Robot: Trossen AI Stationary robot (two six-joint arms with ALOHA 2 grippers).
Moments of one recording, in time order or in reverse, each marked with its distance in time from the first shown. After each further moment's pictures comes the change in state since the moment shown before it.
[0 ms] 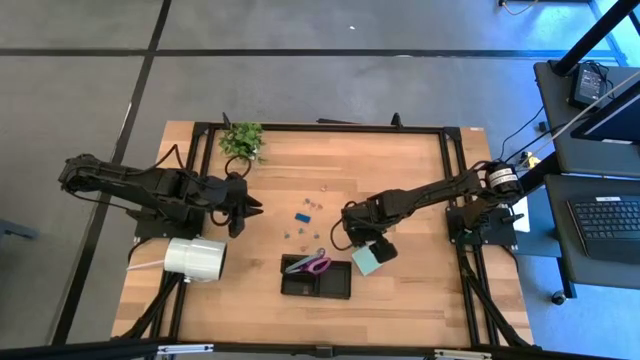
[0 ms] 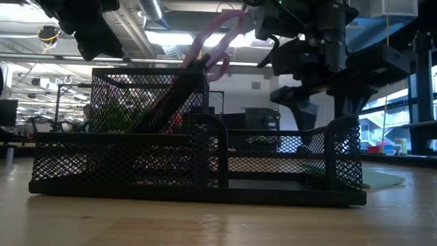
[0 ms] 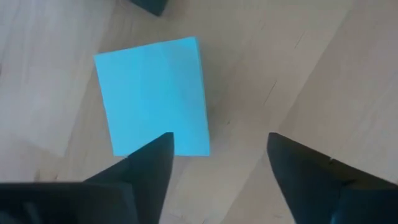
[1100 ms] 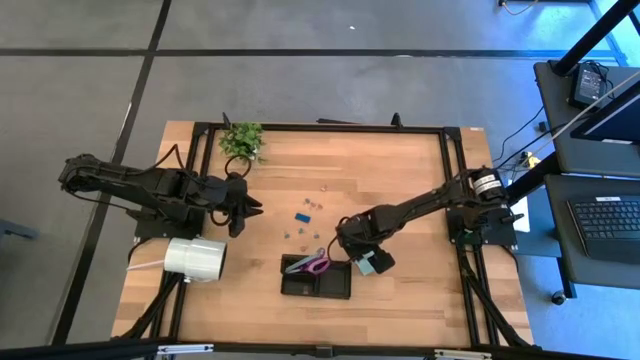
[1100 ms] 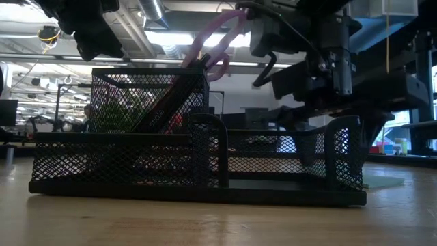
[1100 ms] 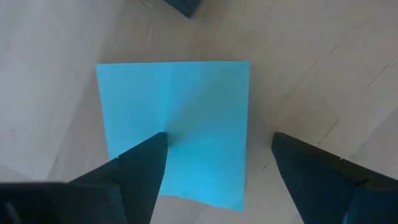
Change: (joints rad) left arm 0.000 0.000 0.000 -0.002 0.003 -0.015; right arm 0.068 0.136 0.002 0.079 0.031 -0.022
